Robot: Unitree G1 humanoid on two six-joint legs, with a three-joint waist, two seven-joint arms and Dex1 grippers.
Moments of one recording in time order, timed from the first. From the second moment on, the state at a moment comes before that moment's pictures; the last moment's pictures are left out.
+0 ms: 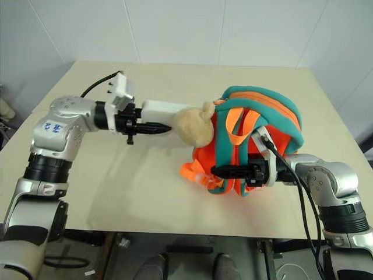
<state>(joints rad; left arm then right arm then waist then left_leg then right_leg) -1.07 0.58 -0.14 0.33 -0.31 0.43 -1.21 -0.57 -0.77 -0.03 -0.08 0.91 0.99 1.21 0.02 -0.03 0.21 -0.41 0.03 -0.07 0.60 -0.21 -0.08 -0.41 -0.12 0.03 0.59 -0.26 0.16</state>
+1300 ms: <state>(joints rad) -0.92 0.66 0.07 0.24 -0.51 0.56 -1.40 -0.53 -0.78 -0.05 -0.16 0.93 1.04 1.22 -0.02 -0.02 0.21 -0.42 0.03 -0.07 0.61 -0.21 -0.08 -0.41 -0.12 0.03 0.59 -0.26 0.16</state>
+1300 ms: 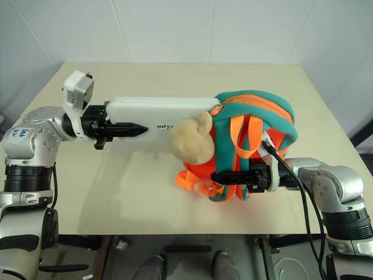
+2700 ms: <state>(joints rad) -1.14 0.43 -0.14 0.38 -0.26 0.49 -1.29 -0.45 -0.77 -0.10 -0.23 0.98 1.03 1.13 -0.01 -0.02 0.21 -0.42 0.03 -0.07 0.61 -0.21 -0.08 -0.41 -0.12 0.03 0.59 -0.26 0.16</state>
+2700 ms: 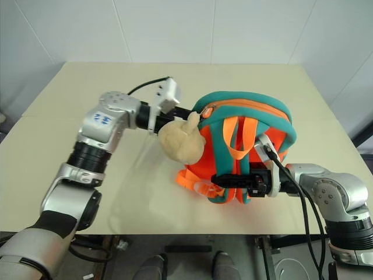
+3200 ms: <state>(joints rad) -0.91 0.67 0.04 0.01 -0.52 0.59 -1.39 -0.47 -0.76 -0.08 -0.19 0.96 1.02 1.15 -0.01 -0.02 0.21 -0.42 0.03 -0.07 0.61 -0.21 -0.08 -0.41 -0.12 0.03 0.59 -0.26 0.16</state>
